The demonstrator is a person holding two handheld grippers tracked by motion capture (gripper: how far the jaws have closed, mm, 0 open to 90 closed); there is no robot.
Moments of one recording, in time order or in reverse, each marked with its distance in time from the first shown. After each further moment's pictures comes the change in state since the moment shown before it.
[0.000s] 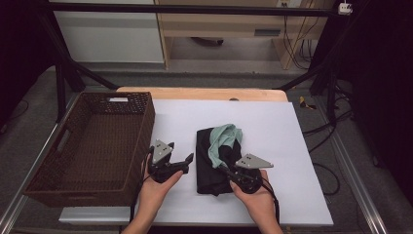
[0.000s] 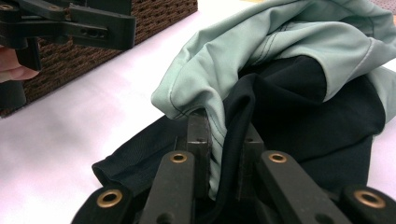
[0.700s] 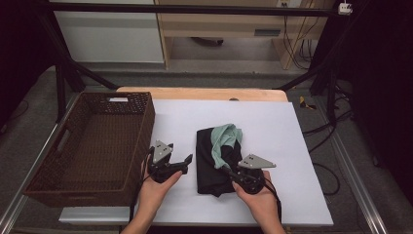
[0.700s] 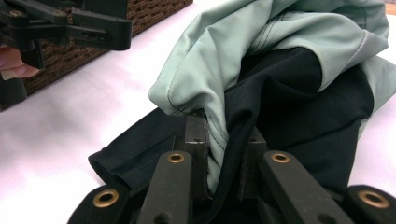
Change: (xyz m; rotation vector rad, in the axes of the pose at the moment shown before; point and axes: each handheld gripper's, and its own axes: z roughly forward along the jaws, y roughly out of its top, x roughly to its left) left arm 0.005 -0.005 0.004 0.025 0.009 0.001; right arm -0.005 -0.003 -0.004 0.028 -0.008 0.008
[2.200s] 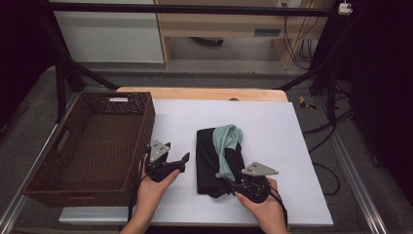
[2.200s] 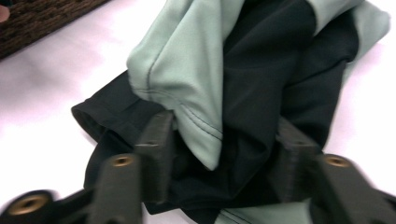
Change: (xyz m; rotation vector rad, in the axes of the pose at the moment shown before) left arm 0.005 -0.001 -0.002 -0.008 0.019 -0.010; right arm -0.001 -0.021 -0.011 0.090 -0.060 0.007
